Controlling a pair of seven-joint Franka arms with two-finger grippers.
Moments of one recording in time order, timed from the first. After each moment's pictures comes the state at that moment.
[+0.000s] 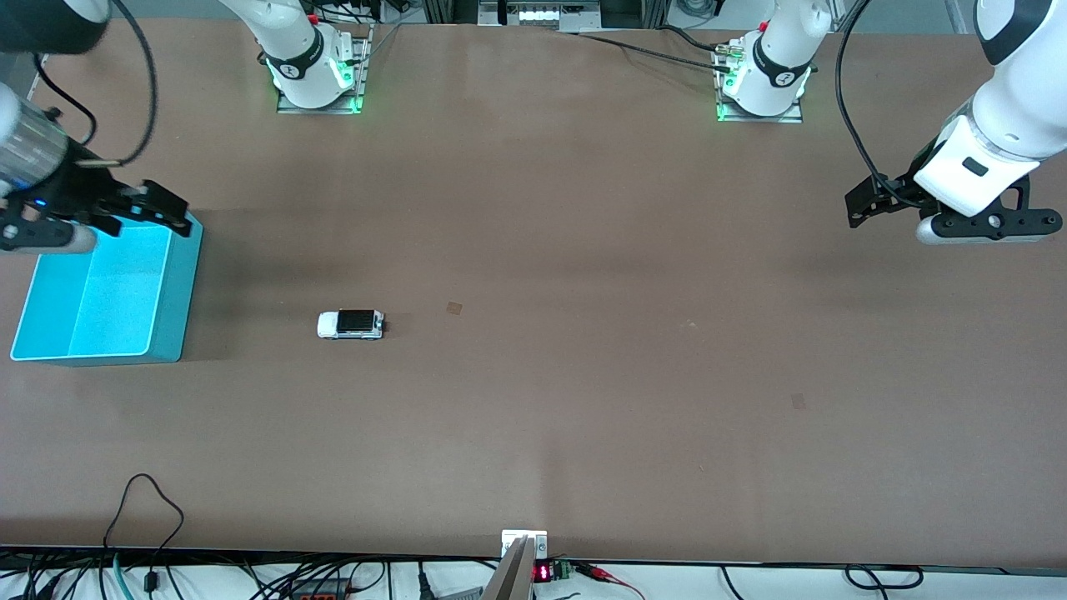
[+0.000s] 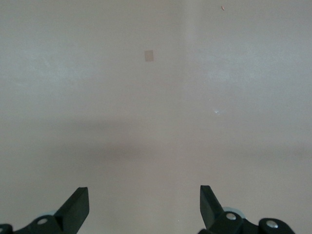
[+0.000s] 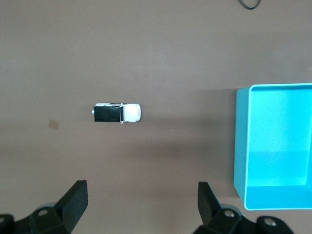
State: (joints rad) left arm -0.08 -0.02 -0.03 -1.73 0.04 1.67 -0.16; right arm 0.03 0.08 0.06 -1.60 0.01 1.66 0.07
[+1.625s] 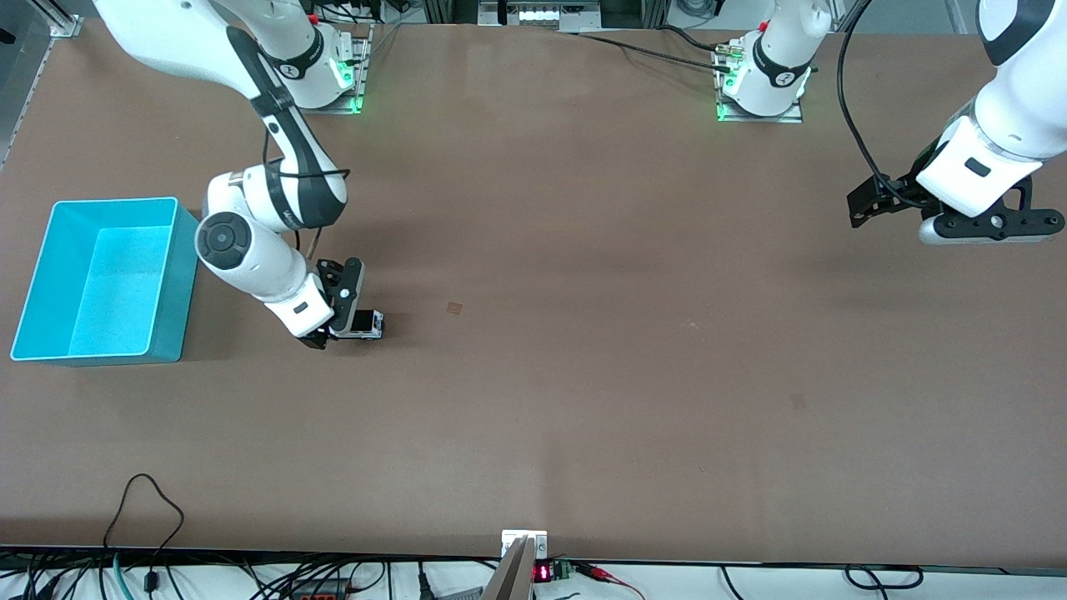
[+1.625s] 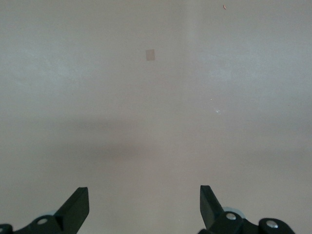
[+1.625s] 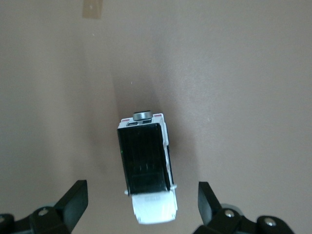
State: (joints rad) left arm -0.08 -0.02 -0.03 -1.73 0.04 1.67 -0.15; right arm 0.20 0.44 0.07 -1.97 0.01 2.42 -1.18
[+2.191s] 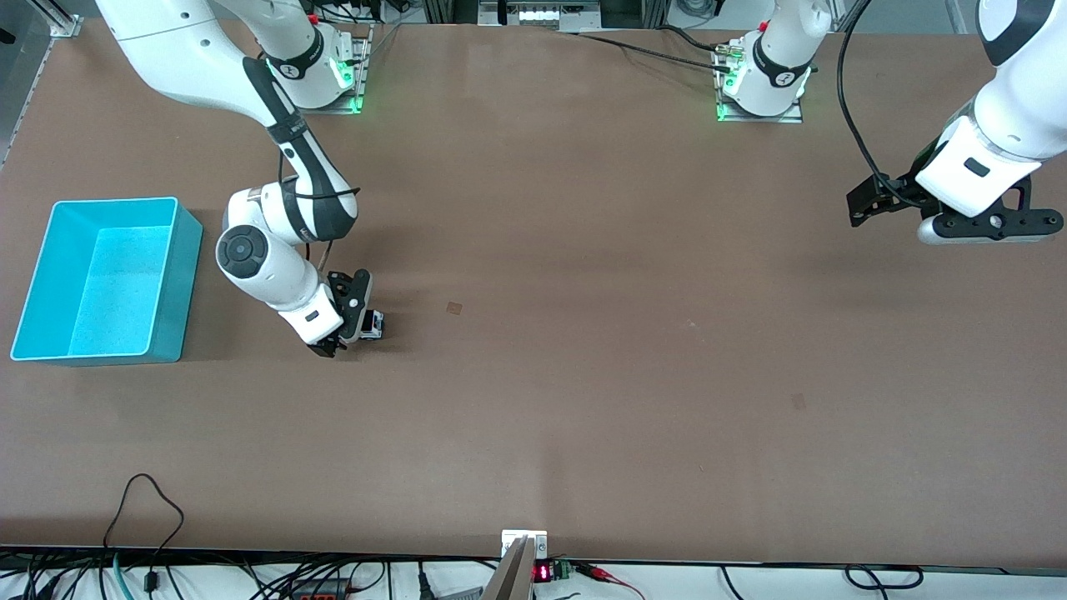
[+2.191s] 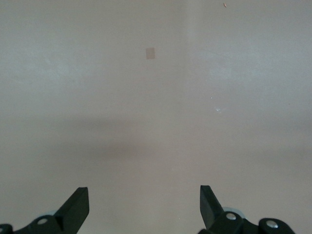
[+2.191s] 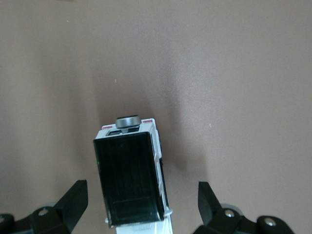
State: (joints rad) left arm -0.08 -0.02 -0.03 -1.73 0.04 1.66 -0.15; right arm 0.20 0.52 0.06 -1.97 0.01 2.53 -1.18
